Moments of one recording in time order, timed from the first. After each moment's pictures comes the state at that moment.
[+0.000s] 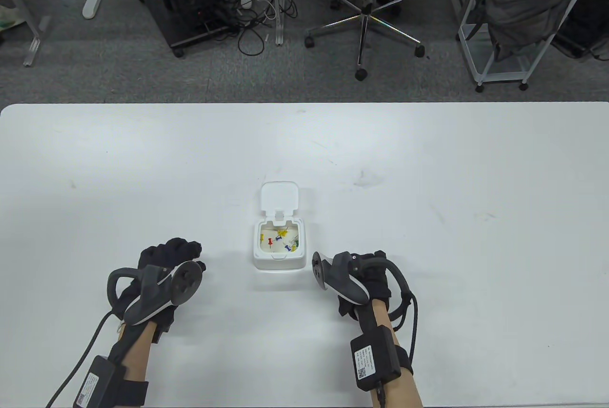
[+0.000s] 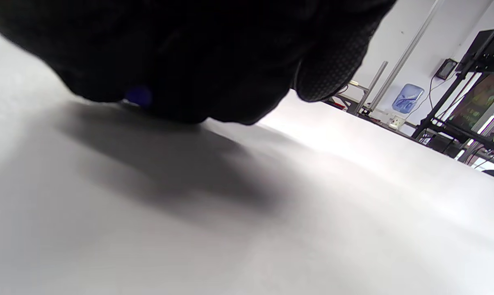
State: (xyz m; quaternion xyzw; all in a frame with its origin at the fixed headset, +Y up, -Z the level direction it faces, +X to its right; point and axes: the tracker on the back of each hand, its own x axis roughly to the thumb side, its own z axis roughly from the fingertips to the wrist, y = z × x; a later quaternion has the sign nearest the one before) left_hand -0.266 -0.694 -0.246 0.05 -0.08 -0.08 0.99; right_hand 0.050 -0.762 -0.280 -0.02 -0.06 -0.99 0.15
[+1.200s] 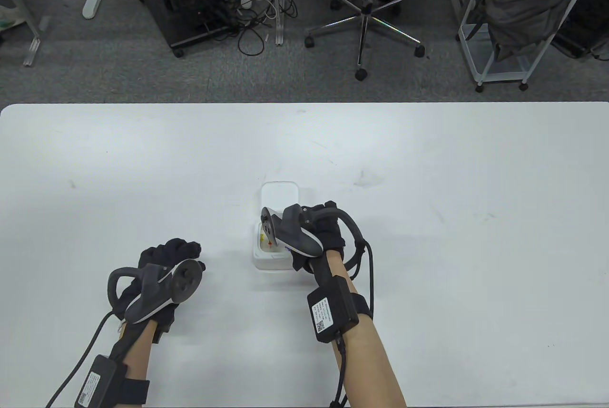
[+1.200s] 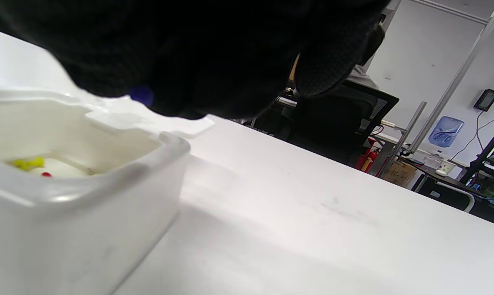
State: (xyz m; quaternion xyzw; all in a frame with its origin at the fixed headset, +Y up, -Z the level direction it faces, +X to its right) left_hand -0.269 -0.699 -0.250 0.04 -0.07 -0.08 0.99; right_hand -0.040 -0.698 -0.340 -0.08 -0.01 -0.99 0.14
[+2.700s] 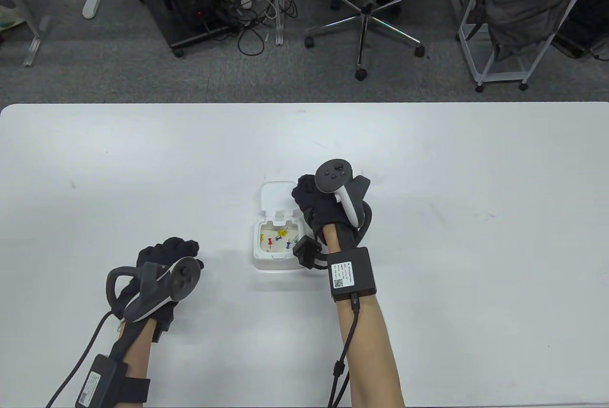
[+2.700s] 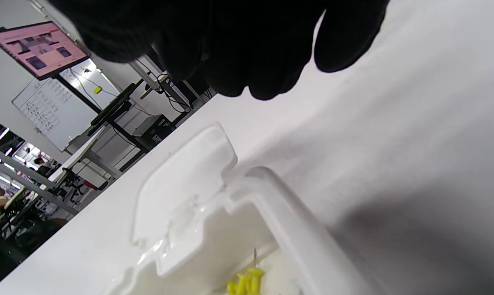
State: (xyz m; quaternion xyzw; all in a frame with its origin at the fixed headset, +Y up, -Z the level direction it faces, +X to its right) left_hand -0.271 -0.696 -0.252 0.04 -0.06 -0.08 0.99; right_hand 0.033 -0.708 -0.393 0.12 -0.12 -0.91 -0.37
